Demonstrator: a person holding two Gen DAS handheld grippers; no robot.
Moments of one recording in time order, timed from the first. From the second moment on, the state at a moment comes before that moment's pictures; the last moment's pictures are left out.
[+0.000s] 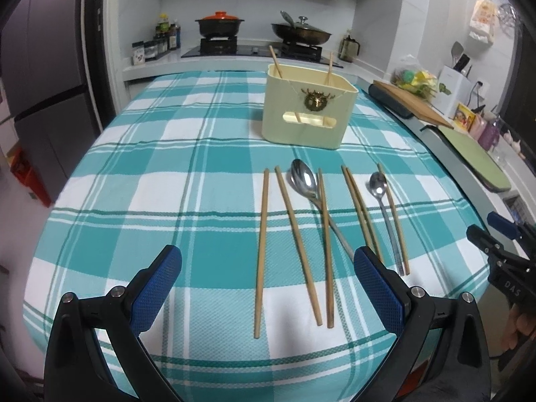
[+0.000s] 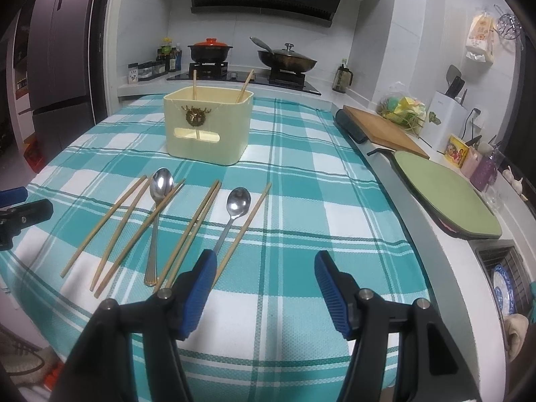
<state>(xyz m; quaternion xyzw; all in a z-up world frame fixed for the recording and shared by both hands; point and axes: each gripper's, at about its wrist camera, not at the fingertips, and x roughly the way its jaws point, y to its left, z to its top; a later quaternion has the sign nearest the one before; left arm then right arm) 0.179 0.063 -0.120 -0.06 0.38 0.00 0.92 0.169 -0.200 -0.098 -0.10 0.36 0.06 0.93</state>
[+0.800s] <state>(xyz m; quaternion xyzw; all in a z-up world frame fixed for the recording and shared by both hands) 0.247 0.093 -0.184 -0.04 0.43 0.03 0.90 0.234 -0.224 -0.162 0.02 0.44 0.08 0.89</state>
